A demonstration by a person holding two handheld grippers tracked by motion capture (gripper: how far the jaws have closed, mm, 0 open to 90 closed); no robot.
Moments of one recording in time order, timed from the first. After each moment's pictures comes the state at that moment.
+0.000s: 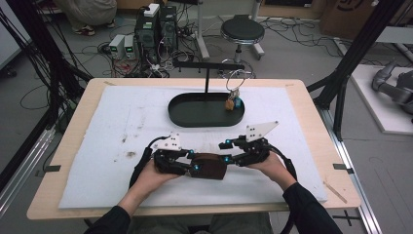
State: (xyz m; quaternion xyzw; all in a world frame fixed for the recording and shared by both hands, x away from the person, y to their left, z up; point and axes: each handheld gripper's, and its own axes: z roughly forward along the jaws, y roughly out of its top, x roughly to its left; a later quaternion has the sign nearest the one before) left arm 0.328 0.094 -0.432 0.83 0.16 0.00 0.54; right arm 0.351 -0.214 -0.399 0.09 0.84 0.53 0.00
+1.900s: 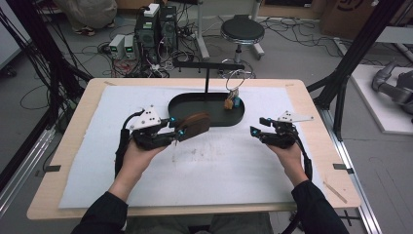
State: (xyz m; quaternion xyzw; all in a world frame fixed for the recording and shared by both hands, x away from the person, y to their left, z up) left arm 0.341 0.132 -0.351 0.77 0.22 0.18 0.57; right arm 0.383 -0.299 -0.408 0.36 0.76 0.51 0.17
